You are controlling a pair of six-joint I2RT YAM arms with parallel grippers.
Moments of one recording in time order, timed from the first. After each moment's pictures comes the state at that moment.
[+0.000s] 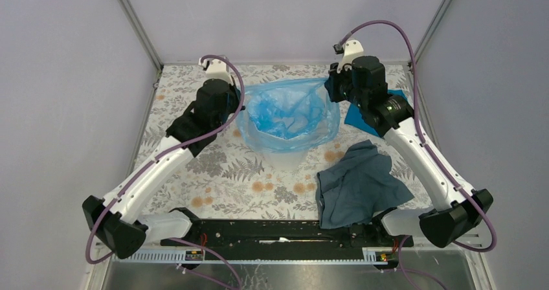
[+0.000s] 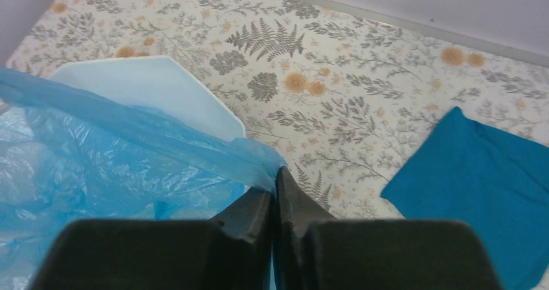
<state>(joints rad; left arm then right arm) -0.60 1.19 1.22 -0.36 -0.43 -0.39 0.49 1.31 1.44 -0.50 0.06 0.11</state>
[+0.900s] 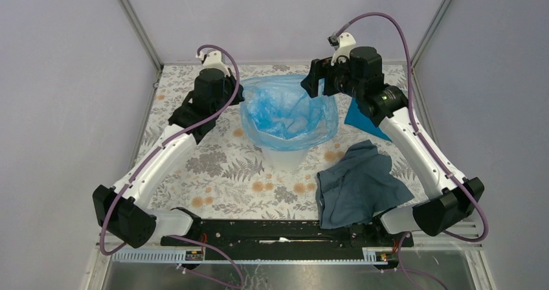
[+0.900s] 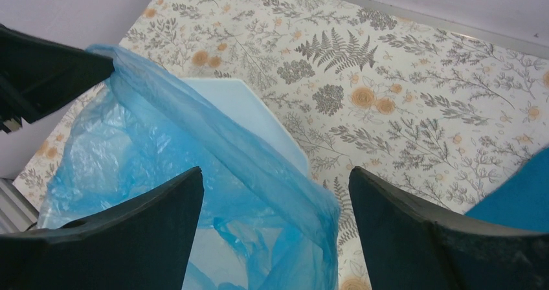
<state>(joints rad) -0.47 1.29 1.25 -0.31 -0.21 -0.47 0.45 1.42 1.53 -0.46 -0.18 0.19</state>
